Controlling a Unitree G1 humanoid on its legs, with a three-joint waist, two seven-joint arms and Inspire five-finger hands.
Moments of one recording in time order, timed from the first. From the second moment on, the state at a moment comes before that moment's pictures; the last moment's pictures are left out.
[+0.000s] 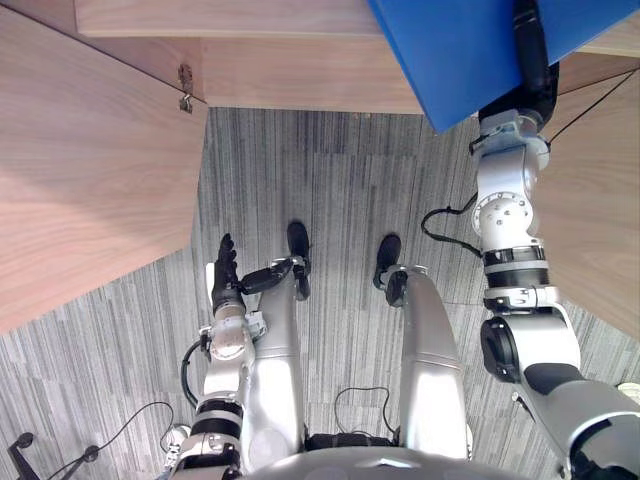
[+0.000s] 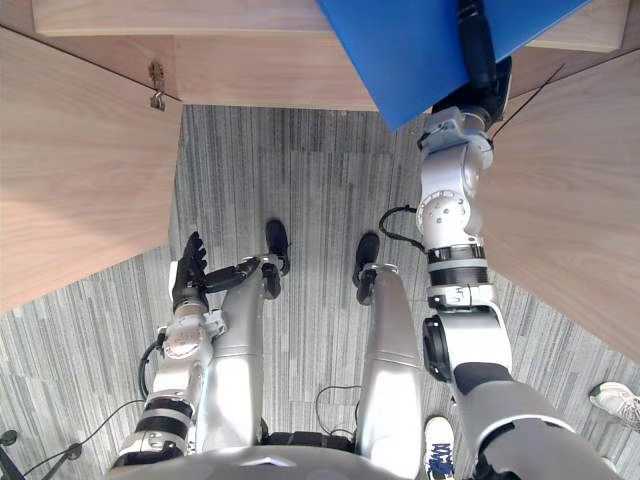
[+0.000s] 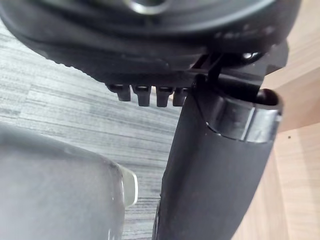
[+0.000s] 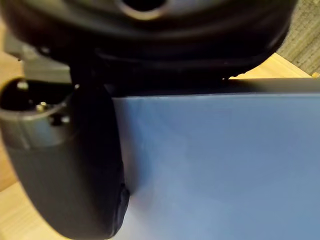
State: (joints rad) left arm -0.10 0.03 0.12 0.43 -0.06 -0.13 0.26; right arm -0.90 -0.26 -0.12 0.39 1.00 -0.19 -0.41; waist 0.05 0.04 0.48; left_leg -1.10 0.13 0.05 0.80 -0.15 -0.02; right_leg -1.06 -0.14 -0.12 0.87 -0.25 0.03
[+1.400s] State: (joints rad) left arm -0.13 0.03 0.08 0.52 -0.13 -0.12 0.23; right arm -1.39 -0.36 -0.04 0.68 1.02 -0.13 -0.36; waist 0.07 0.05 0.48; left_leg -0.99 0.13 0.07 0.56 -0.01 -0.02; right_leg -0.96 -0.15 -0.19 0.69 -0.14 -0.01
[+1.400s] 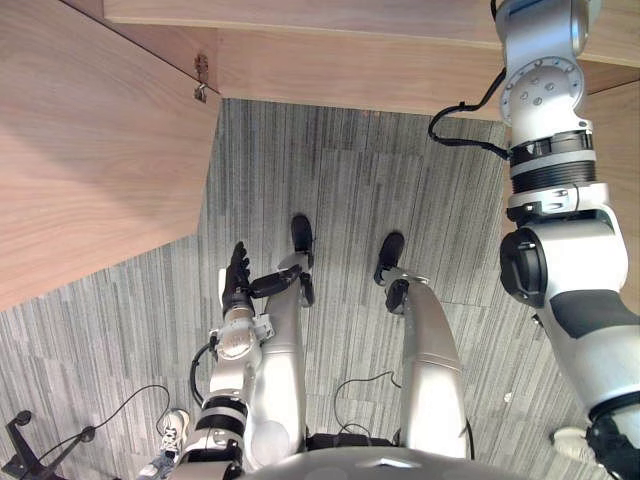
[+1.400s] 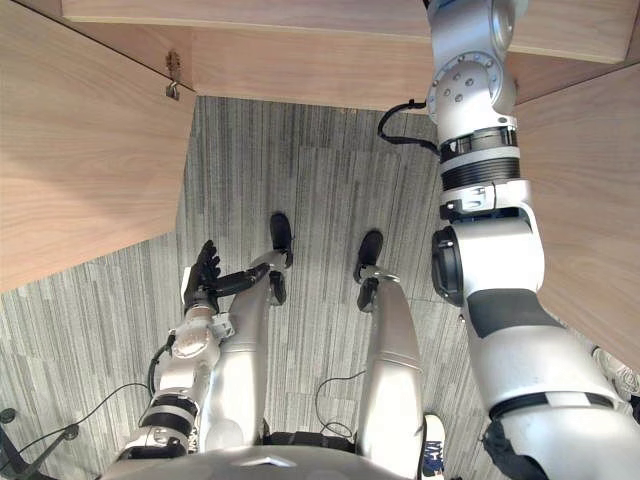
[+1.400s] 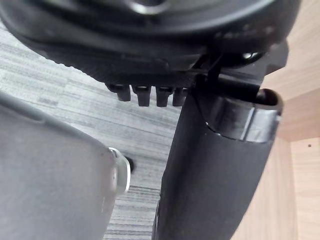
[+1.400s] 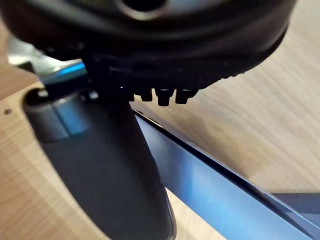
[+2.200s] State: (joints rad) left arm -0.14 0.04 0.04 0.54 -0.15 -0.12 0.19; right arm -1.38 -0.46 0.14 0.82 0.93 -0.04 -0.25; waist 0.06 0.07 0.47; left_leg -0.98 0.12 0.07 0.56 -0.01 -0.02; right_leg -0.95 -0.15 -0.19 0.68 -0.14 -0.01
